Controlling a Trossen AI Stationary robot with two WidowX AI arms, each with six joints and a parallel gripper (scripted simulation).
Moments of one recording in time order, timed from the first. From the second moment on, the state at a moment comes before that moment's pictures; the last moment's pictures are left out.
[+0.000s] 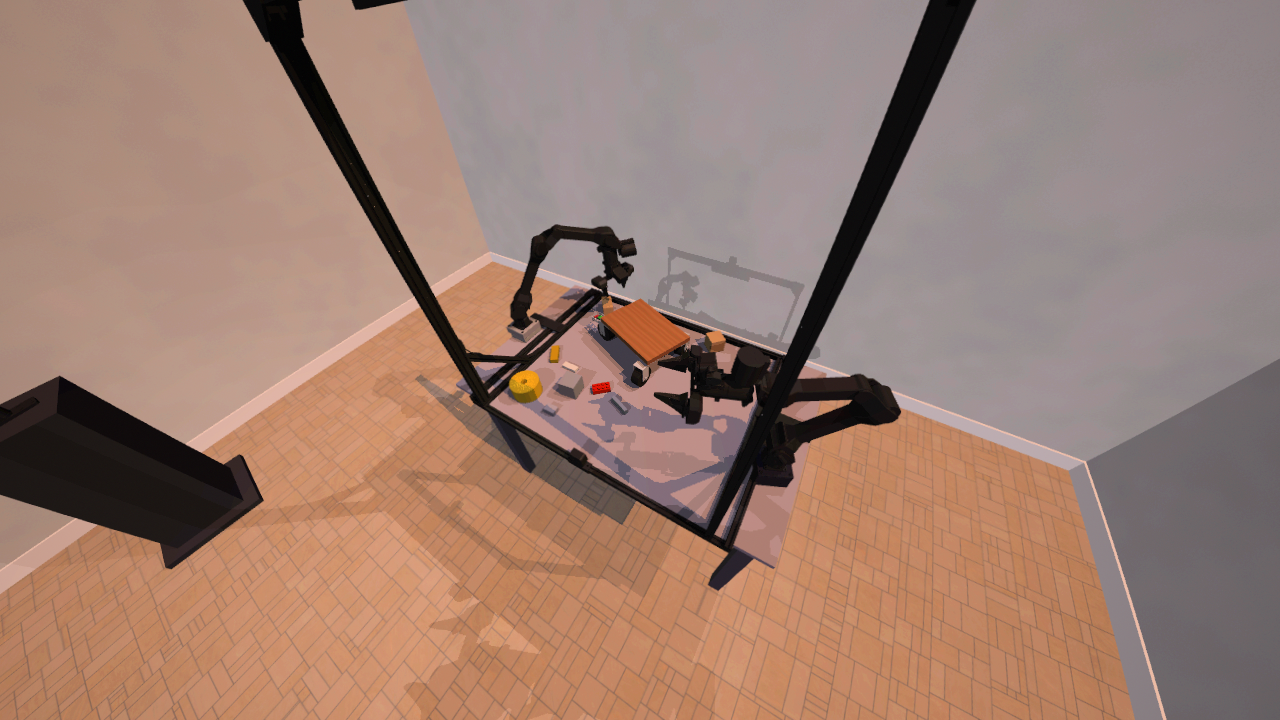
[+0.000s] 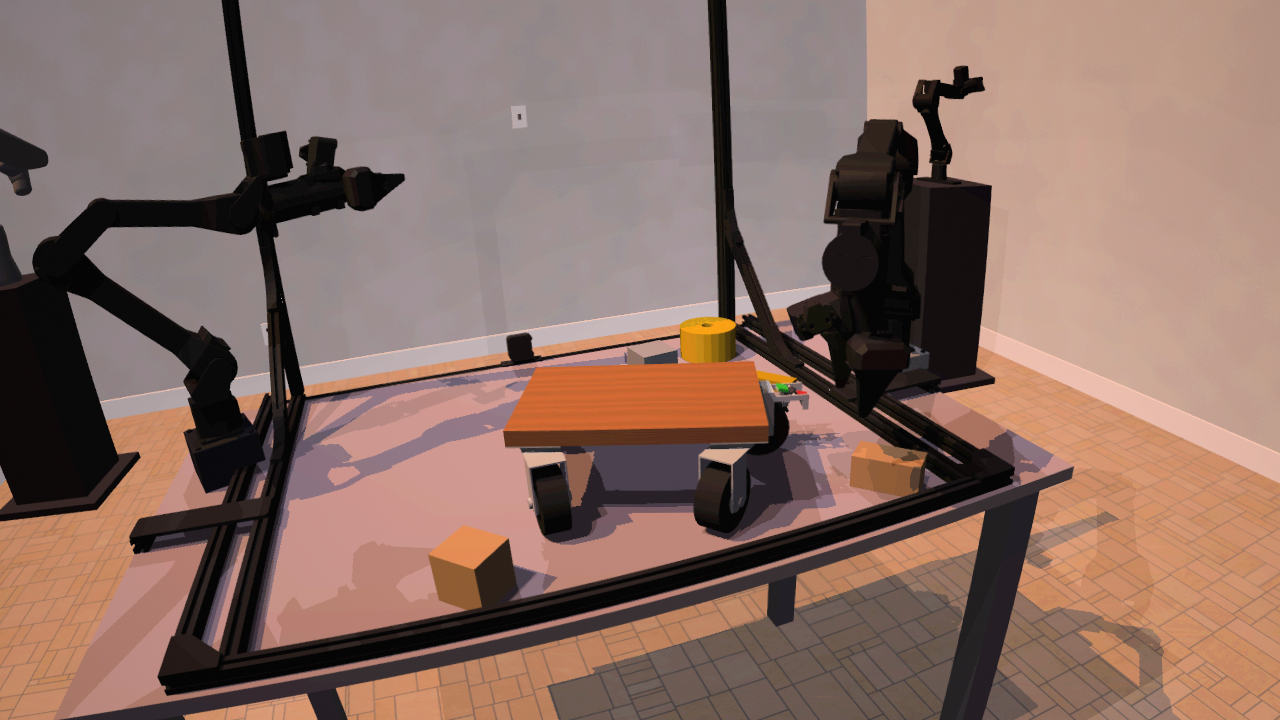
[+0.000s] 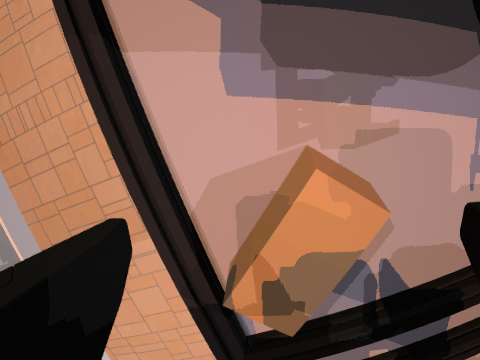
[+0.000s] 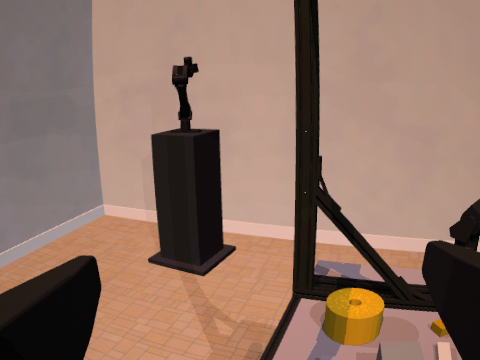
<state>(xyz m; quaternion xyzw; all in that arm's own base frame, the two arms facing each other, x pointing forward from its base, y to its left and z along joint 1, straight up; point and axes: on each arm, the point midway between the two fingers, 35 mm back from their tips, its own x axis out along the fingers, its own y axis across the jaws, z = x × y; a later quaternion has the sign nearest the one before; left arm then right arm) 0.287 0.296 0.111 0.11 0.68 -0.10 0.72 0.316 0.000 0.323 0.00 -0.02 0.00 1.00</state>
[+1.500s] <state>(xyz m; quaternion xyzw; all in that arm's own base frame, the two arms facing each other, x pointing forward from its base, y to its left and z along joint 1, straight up) 0.306 0.187 0.124 0.11 0.69 -0.11 0.71 0.183 -0.066 0.371 0.00 0.00 0.00 1.00</state>
